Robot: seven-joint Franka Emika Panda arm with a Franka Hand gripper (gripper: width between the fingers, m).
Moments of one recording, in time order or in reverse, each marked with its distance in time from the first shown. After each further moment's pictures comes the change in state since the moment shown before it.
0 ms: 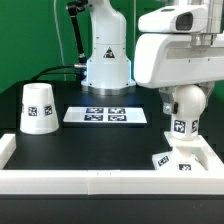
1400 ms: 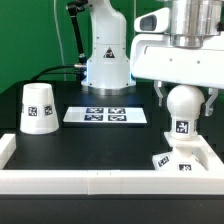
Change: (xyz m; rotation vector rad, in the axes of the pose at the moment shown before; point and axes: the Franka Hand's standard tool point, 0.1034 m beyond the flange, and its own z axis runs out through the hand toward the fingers) arm -0.004 -0.001 0.002 0.014 -0.028 1.385
